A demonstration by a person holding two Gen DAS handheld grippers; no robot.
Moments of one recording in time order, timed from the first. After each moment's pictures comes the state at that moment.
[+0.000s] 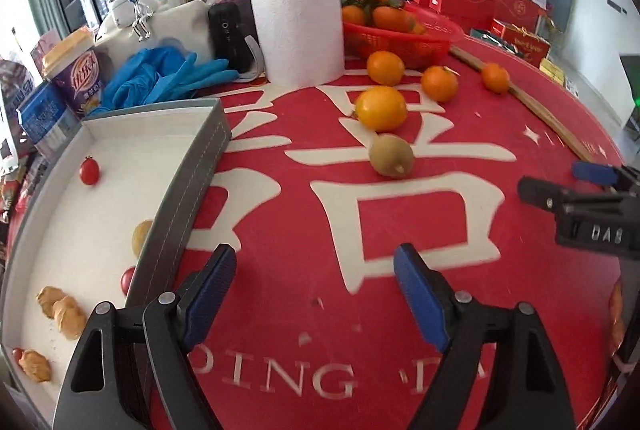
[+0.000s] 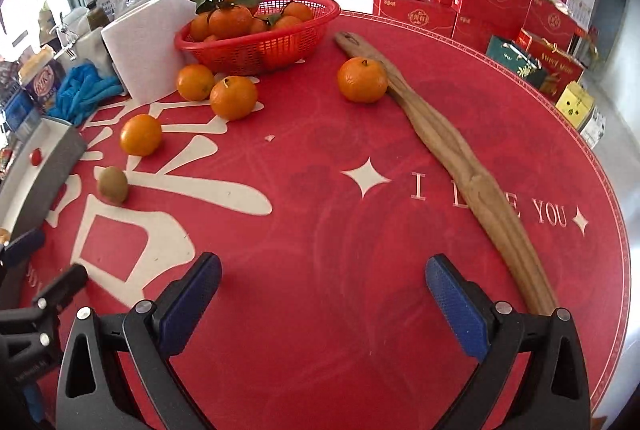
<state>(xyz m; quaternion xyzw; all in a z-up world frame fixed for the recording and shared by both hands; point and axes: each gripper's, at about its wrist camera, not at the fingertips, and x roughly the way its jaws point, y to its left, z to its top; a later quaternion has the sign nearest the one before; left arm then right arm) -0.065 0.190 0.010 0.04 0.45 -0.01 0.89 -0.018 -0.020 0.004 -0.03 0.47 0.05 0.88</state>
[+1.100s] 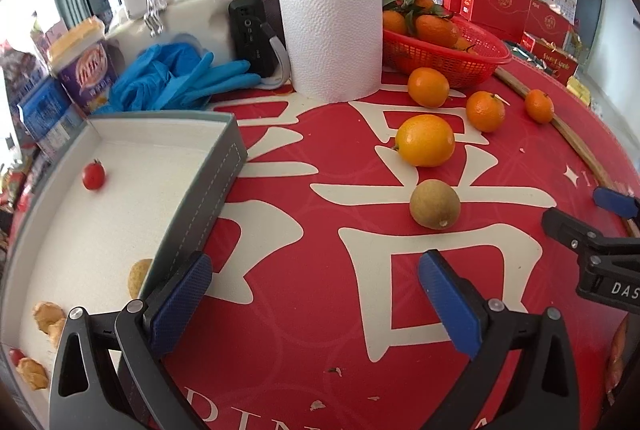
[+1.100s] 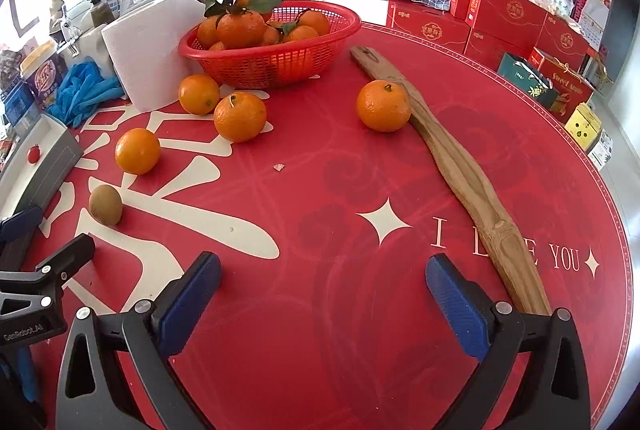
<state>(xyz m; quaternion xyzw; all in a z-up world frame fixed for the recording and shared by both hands) -0.034 0.192 0.008 0.03 0.45 0.04 0.89 0.004 -0.006 0.000 -0.04 0.46 0.07 0.89</state>
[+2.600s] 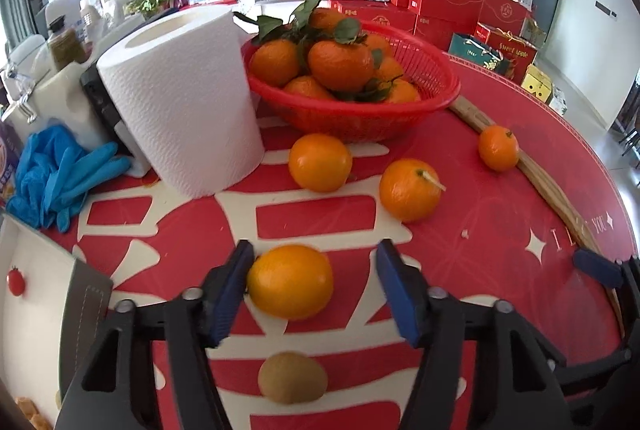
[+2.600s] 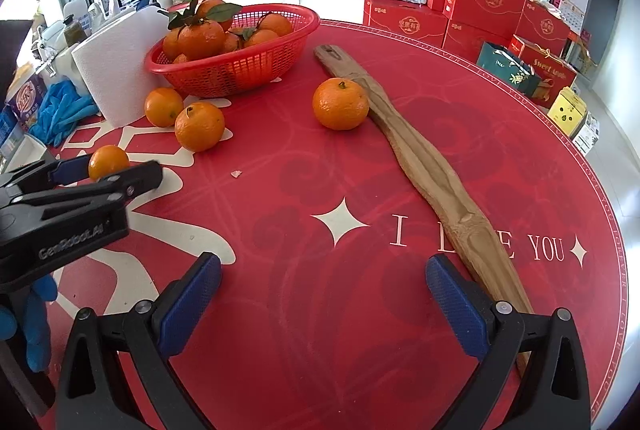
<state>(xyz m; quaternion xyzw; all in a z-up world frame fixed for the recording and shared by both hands) 0.047 0.127 0.015 0.03 0.45 -0.06 0.89 0.010 -0.029 0.001 -0.02 0.46 0.04 0.89</state>
